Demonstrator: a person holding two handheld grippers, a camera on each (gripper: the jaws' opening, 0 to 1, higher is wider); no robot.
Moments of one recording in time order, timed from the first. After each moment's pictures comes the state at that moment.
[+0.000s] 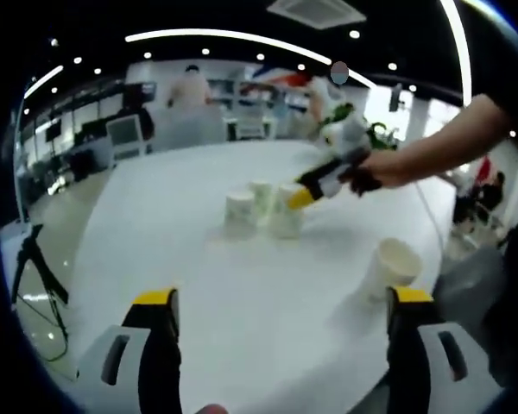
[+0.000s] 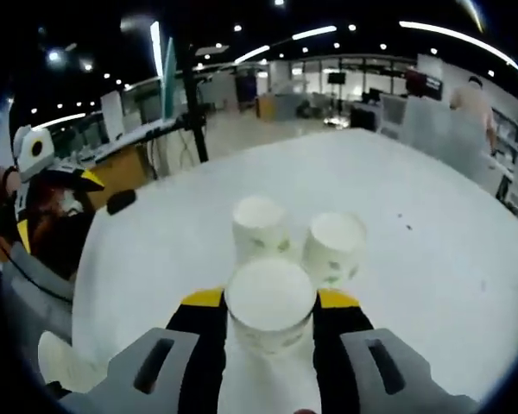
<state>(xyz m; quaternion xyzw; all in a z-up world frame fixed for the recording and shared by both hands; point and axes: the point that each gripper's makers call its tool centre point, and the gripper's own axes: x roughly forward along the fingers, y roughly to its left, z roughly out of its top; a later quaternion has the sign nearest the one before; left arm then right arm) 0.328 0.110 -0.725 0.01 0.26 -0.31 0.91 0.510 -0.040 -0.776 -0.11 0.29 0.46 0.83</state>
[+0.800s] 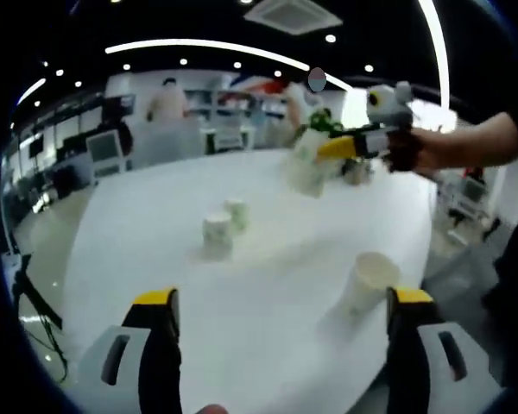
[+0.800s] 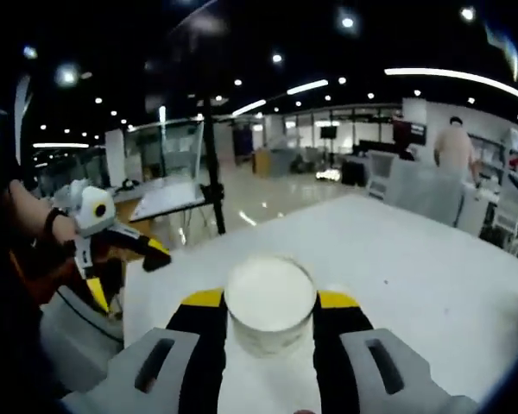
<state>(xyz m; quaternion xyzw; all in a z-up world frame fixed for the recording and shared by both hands) 0.325 0.088 -0.707 0.02 0.24 -0.36 0.90 0.419 -0.062 -0.625 -0.06 0.15 0.46 0.87</state>
